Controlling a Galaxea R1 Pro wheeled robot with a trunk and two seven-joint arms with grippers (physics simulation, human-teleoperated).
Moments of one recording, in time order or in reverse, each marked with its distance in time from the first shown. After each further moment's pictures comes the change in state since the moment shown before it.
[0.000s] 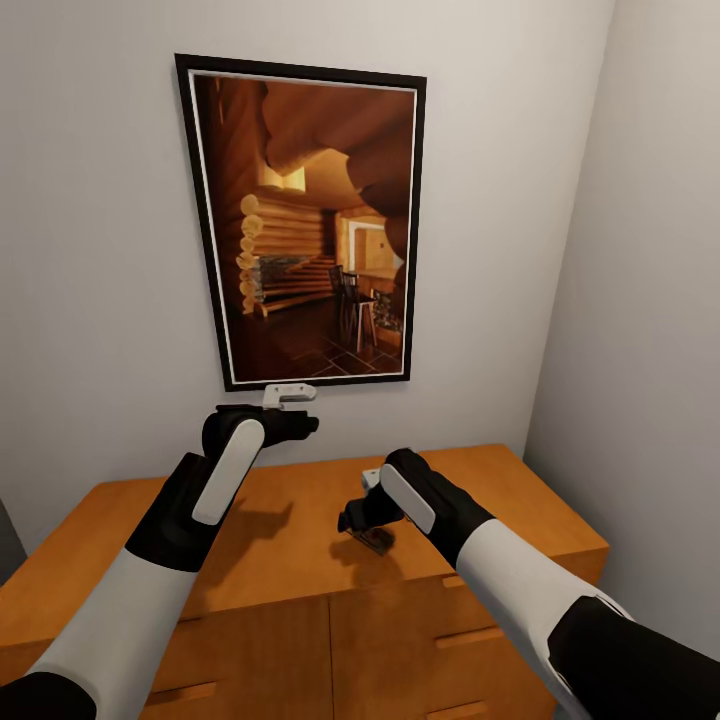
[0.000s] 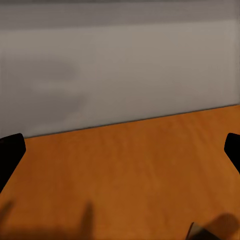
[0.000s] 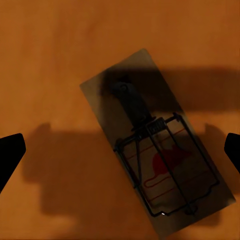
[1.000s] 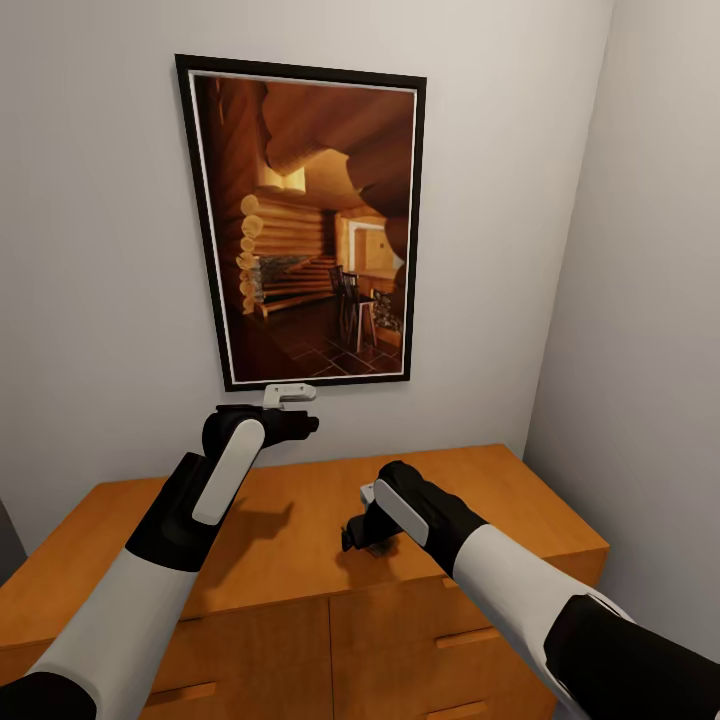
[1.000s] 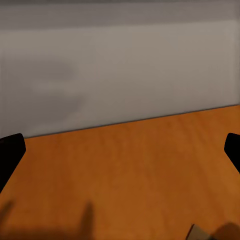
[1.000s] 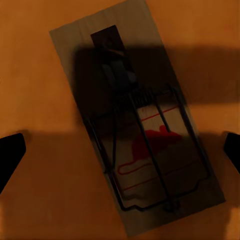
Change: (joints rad) left arm 0.000 0.000 0.000 0.000 0.000 -0.001 0.000; right arm -0.001 0.004 0.112 0.053 0.005 0.000 0.008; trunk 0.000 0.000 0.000
